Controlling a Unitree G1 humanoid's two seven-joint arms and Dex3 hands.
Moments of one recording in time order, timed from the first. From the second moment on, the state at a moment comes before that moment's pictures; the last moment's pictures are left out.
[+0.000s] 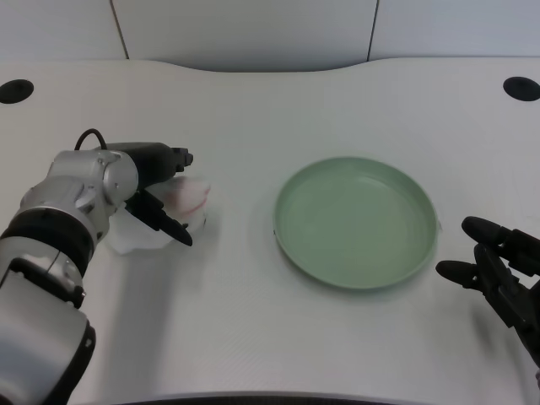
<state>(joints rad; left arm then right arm) -1.04 0.24 -0.52 1.28 0.70 -0.14 -0.31 -0.09 0.01 -0.23 0.40 0.27 -0.23 0.21</state>
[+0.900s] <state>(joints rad) -1.00 0.23 -0.66 1.33 0.80 -0.18 -0.04 -0.09 0.01 -0.23 0.39 0.27 -0.23 0.23</state>
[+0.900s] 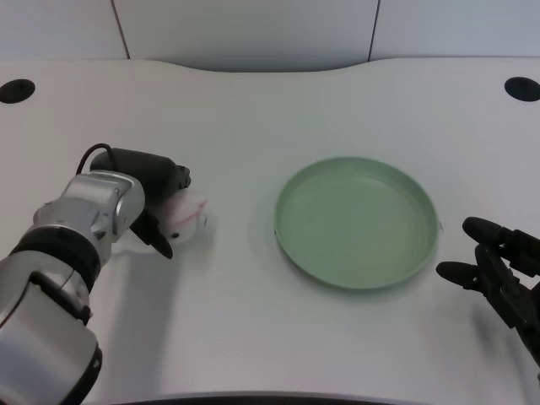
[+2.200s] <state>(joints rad) -1.09 0.18 -0.44 1.27 0.60 -0.31 0.07 -0.09 0.02 -0.23 0.37 0.27 -0.22 0.21</state>
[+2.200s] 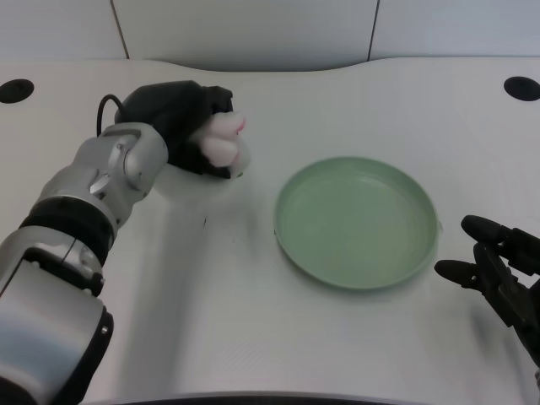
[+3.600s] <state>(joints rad) -1.17 -0.20 -0.52 1.32 0.62 -0.33 0.04 -0.08 0.05 -0.18 0.35 0.22 -0.20 0.16</state>
